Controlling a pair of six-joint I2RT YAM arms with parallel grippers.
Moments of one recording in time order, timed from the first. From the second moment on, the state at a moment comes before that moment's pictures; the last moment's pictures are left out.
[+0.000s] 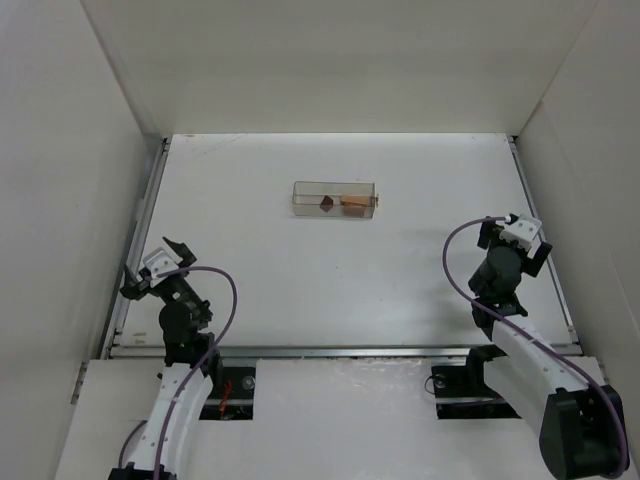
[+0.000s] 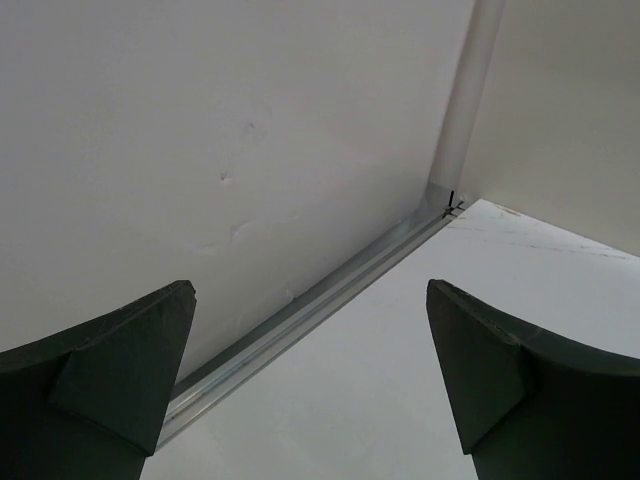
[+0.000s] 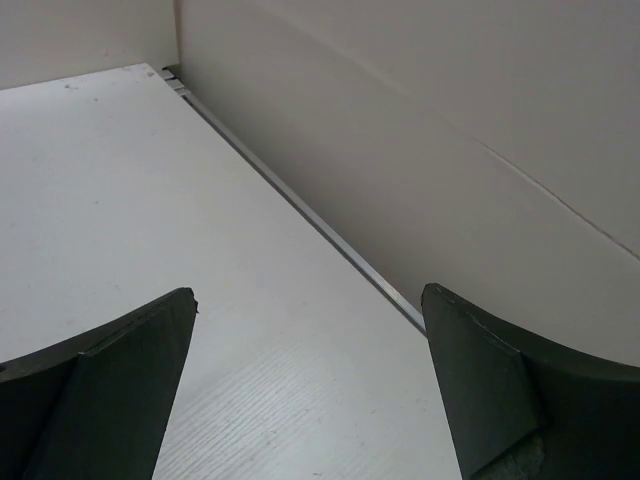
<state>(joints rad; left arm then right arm) -0.08 0.33 0.03 0.70 -0.78 0.24 0.13 0.83 0.26 0.61 0.87 -0.18</state>
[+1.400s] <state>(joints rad) -0.08 1.04 0.94 -0.16 -0.17 0.50 0.55 2.24 2.01 -0.37 0.30 -0.44</state>
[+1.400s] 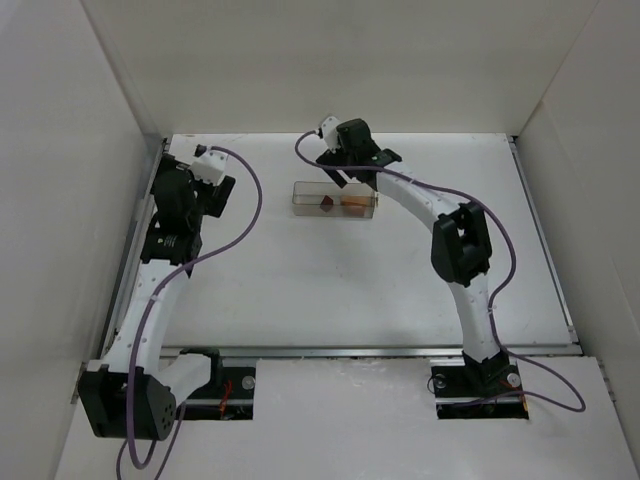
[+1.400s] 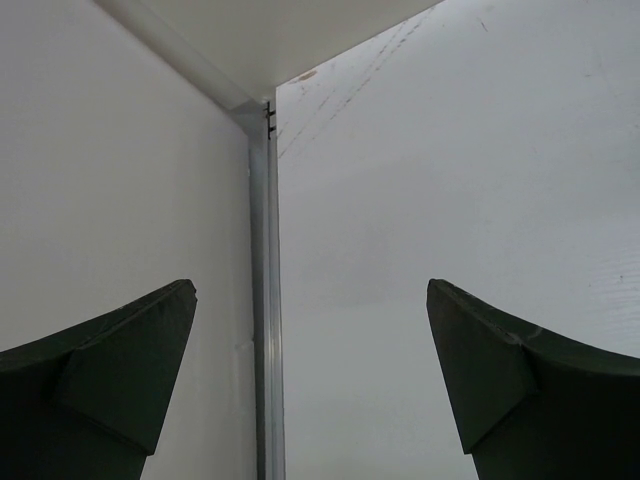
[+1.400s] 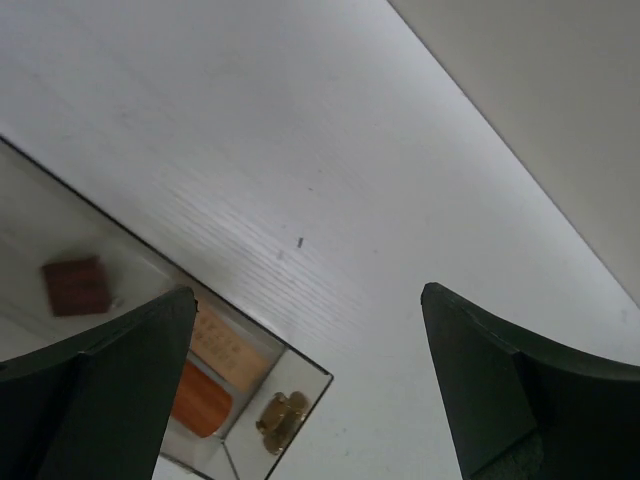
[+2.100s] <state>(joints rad) -0.08 1.18 0.98 -0.18 -0.14 0.50 0.46 2.37 2.06 -0.51 -0.06 -0.29</state>
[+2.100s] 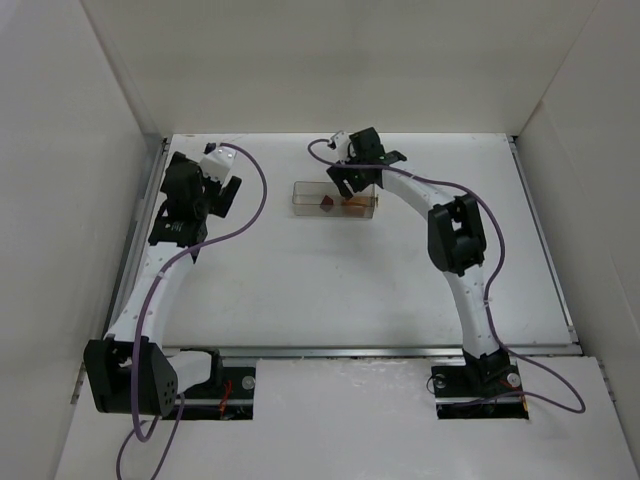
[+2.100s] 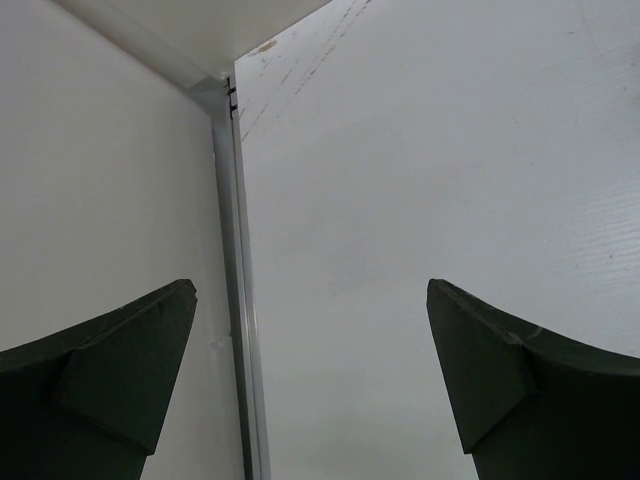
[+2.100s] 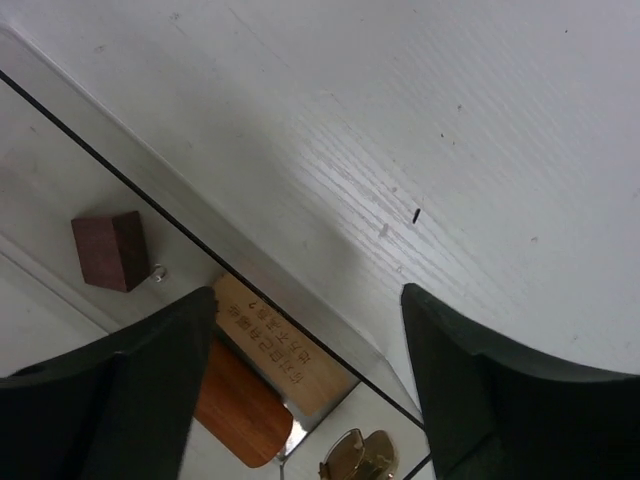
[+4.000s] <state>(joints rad) -0.08 1.05 0.90 -0.13 -0.14 0.52 0.73 2.20 1.86 -0.48 0.71 -0.18</state>
